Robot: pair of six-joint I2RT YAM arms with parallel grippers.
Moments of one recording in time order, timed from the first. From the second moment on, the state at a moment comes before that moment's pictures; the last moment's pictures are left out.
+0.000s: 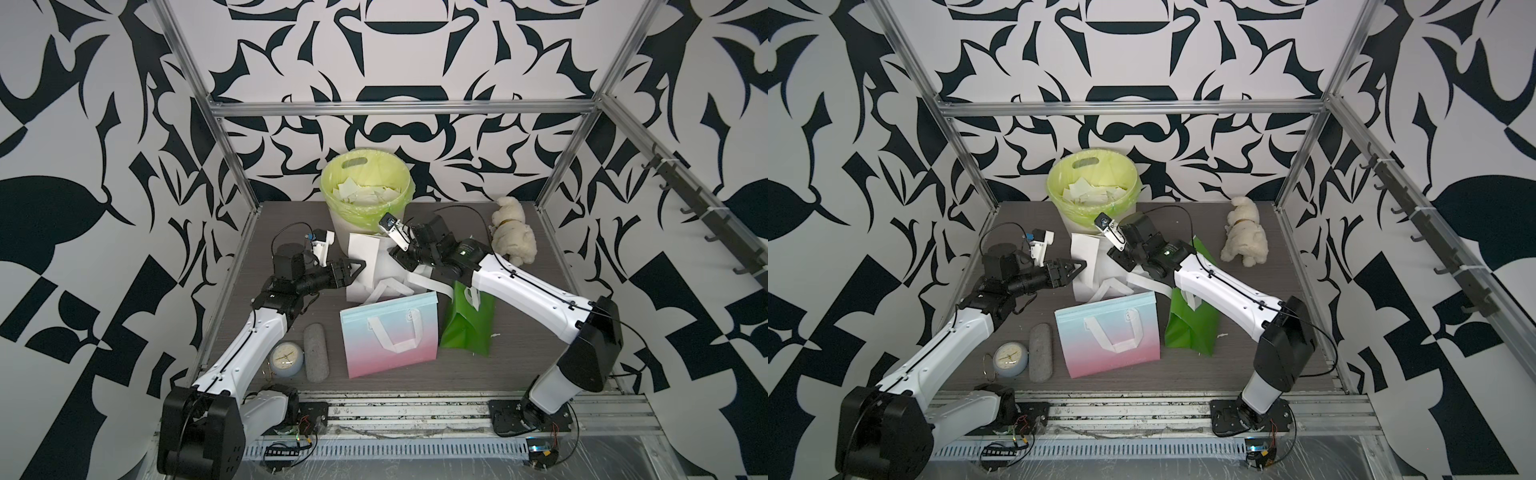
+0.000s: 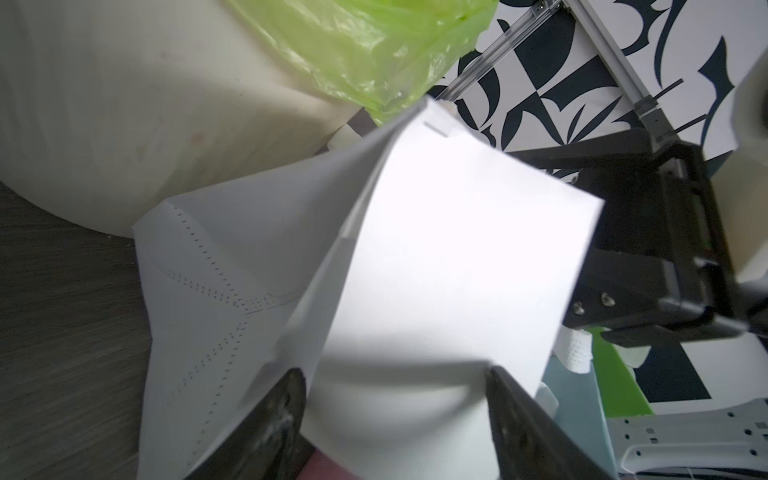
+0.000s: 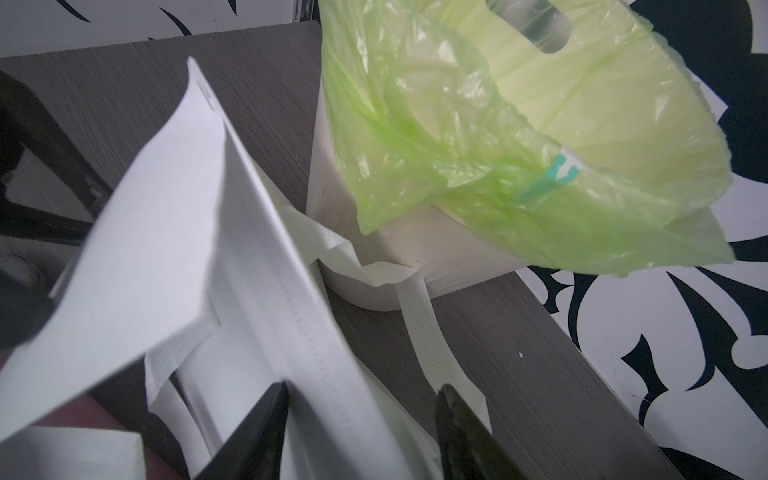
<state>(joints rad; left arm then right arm) -0.21 1.11 0.72 -0.02 0.74 -0.53 0.79 1.64 1.49 -0.44 0.13 -0.30</state>
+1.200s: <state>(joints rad) -0.22 1.15 0.71 0.21 0.79 -0.76 0.79 1.64 1.47 -0.36 0.09 -0.26</state>
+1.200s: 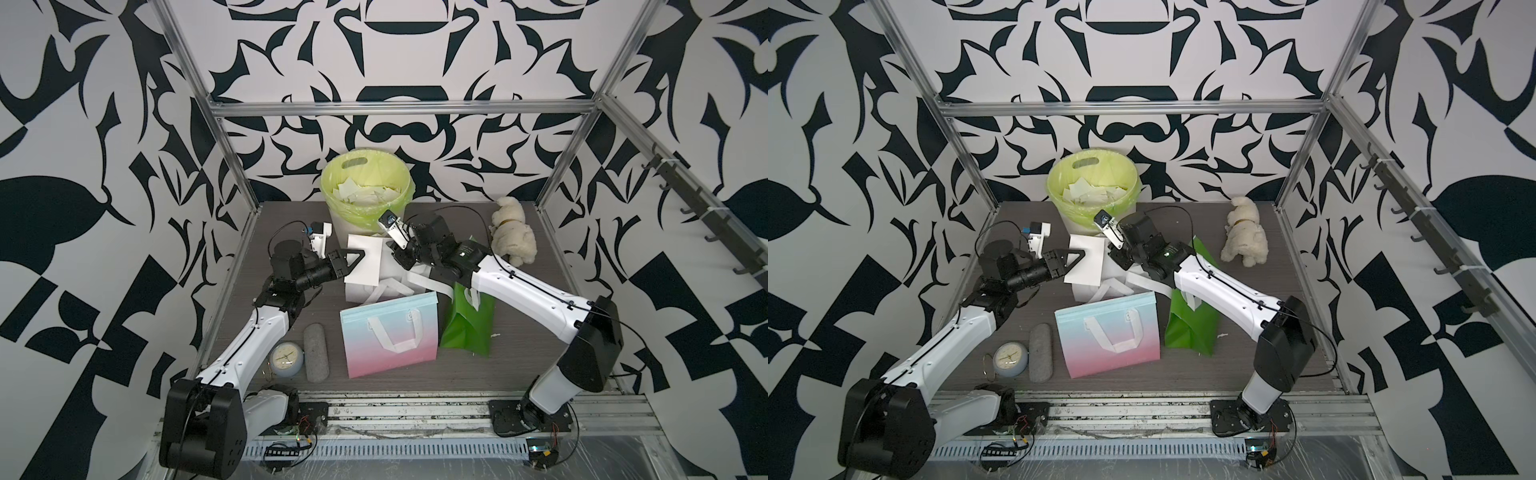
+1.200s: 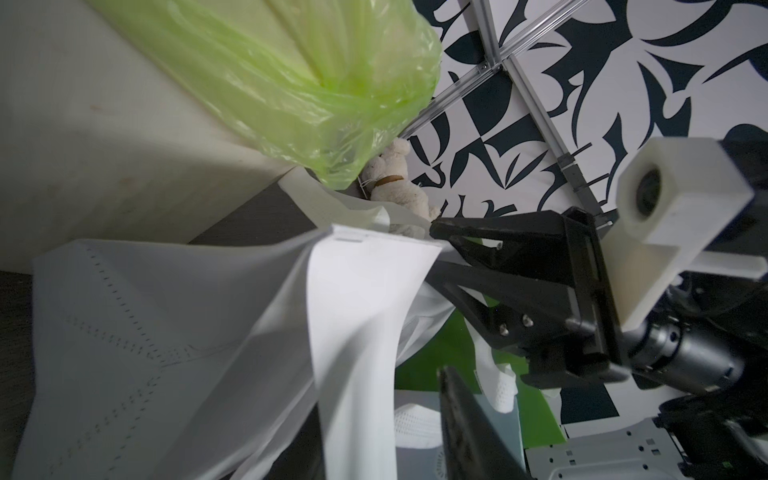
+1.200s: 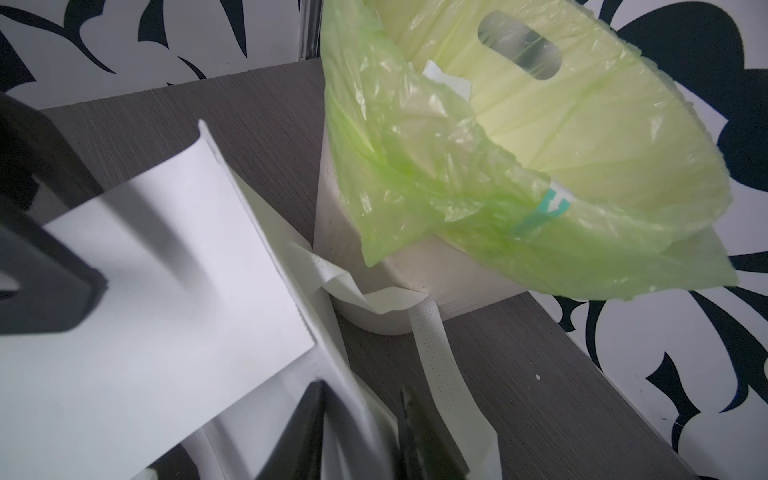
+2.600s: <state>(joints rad) -0.25 1.04 0.78 0.20 0.75 -0.77 0.79 1.64 1.43 -0.29 0.09 -0.27</state>
